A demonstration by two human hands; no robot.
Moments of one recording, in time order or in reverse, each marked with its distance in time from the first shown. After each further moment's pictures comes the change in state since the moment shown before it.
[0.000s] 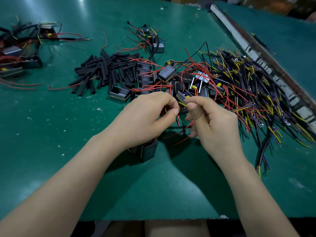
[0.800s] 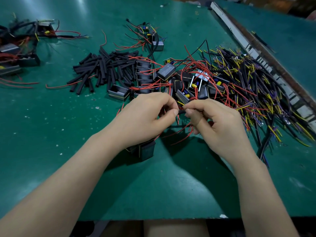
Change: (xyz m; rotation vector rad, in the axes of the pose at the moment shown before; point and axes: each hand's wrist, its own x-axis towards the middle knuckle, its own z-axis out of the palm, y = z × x) left_hand 0.000 -0.004 0.002 -0.005 -0.008 0.016; right_hand 0.004 0.014 -0.014 -0.103 -0.133 -0.257
